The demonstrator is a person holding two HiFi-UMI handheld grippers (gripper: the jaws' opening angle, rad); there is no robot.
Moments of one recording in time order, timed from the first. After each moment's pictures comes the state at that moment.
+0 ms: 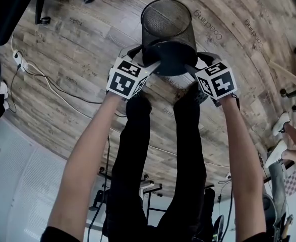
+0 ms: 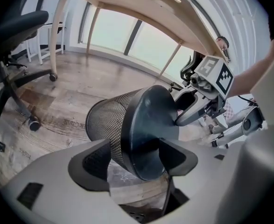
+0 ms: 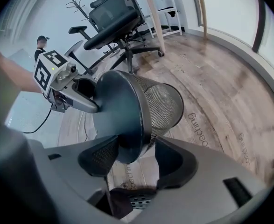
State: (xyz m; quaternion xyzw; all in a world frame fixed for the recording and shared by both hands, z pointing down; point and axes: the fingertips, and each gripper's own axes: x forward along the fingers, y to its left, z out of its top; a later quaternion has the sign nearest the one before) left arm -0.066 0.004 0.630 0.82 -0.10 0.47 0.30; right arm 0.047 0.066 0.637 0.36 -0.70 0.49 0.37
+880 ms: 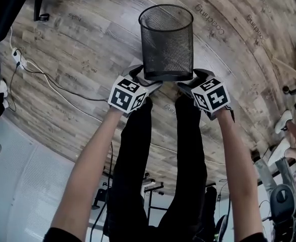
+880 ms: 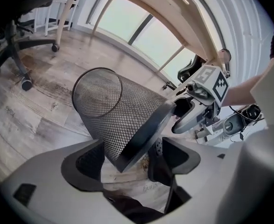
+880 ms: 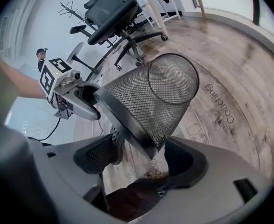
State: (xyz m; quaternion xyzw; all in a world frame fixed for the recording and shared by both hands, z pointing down) left arm -0.105 0.104 0.643 0.78 -0.07 0.47 0.40; right arm -0.007 0.156 0.648 0.31 -0.68 0.57 0.34
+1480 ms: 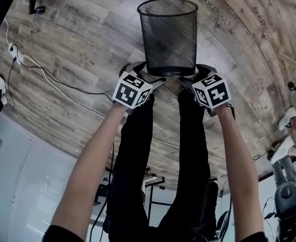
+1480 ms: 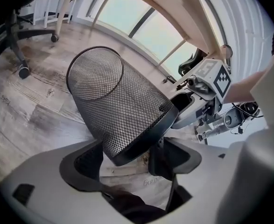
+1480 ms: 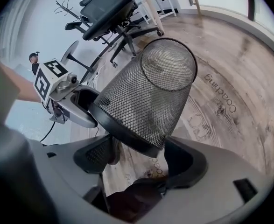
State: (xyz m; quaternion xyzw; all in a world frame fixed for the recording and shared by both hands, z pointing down) left arm -0.119 0.142 0.676 0.77 -0.06 0.49 0.41; right arm -0.020 0.180 0.679 0.33 -0.66 0.58 0.35
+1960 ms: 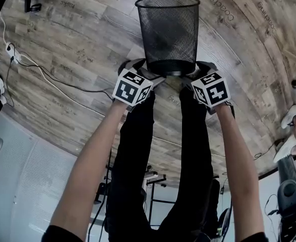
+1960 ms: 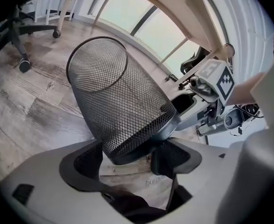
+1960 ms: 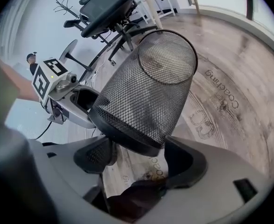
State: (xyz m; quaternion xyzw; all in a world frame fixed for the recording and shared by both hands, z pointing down) left arm -0.126 0.153 0.698 0.76 -0.06 0.49 0.42; right arm -0.029 0.192 0.700 0.33 -0.66 0.57 0.35
